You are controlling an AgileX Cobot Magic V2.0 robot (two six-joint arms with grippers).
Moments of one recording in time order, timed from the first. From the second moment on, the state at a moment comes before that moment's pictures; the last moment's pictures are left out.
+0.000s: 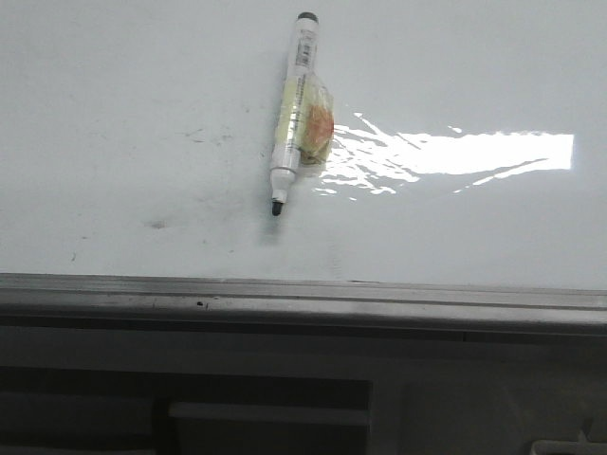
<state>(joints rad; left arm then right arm) -0.12 0.00 0.00 -0.10 0.33 0.14 0.14 -0.01 0.01 -0.26 0.34 0.33</state>
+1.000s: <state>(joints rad) -0.12 0.00 0.00 -0.10 0.33 0.14 0.14 -0.01 0.01 -0.26 0.34 0.33</state>
